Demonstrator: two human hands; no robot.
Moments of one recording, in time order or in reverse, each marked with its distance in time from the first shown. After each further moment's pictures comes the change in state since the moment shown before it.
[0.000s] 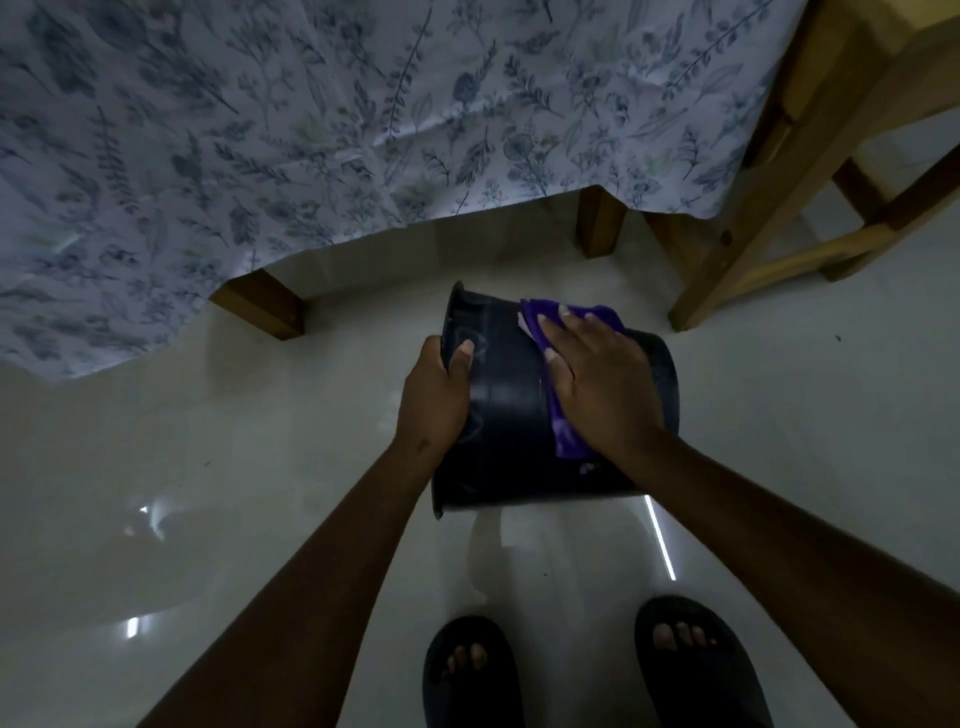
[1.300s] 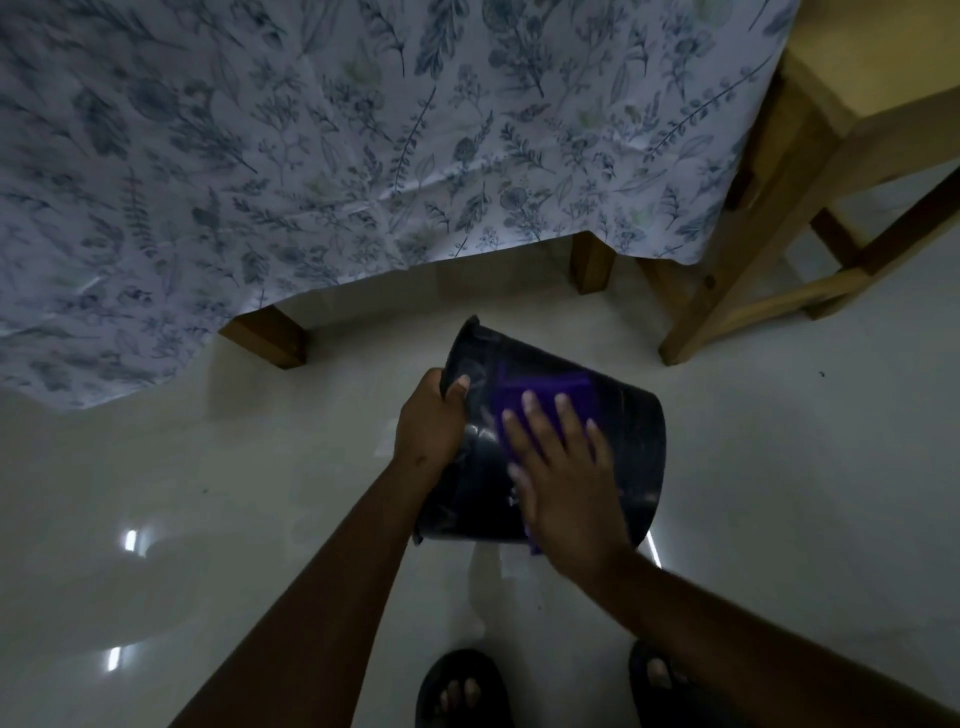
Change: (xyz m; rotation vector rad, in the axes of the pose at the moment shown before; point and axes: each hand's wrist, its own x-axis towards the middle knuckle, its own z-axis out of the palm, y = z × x) left_hand 0.012 0.005 0.000 0.100 0.004 -0.033; right_hand -0.066 -0.043 0.007 -0.057 -0.035 -0.070
